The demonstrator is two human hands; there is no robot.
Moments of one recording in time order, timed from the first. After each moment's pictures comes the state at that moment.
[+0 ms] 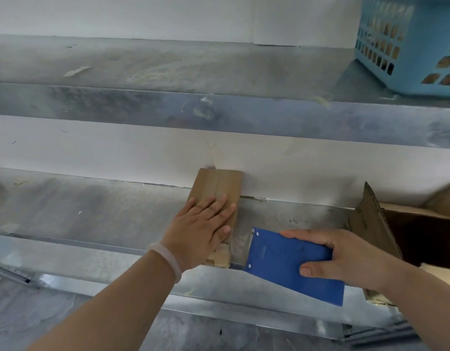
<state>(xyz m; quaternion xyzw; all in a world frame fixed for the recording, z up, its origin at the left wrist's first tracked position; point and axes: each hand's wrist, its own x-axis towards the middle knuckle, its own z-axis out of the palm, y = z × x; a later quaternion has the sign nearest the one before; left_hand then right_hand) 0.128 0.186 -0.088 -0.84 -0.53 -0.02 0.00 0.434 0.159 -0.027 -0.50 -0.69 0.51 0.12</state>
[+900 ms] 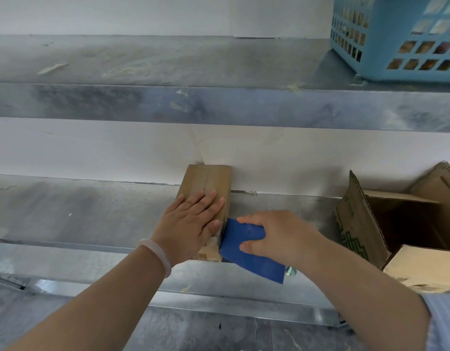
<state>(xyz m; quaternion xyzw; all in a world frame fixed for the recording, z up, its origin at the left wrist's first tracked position) 0.131 0.186 -0.092 -0.84 -0.54 -0.04 0.01 0.355 0.161 -0.021 -0.59 -0.76 0.28 0.01</state>
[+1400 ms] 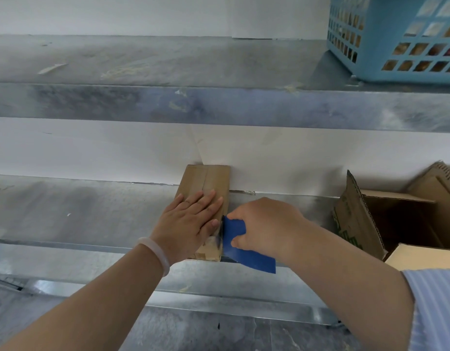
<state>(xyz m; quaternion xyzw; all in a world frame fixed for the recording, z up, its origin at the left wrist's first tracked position) 0.131 0.187 -0.088 -0.84 -0.55 -0.02 0.01 0.329 0.171 0.005 -0.55 -0.82 0.16 -0.08</state>
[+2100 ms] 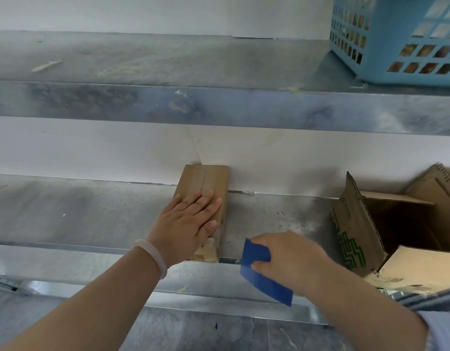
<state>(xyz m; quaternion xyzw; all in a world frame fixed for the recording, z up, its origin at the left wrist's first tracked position) 0.129 0.188 -0.089 -0.84 -0.54 -0.05 -0.01 0.367 0.145 -0.040 -0.60 -0.76 0.21 -0.11</state>
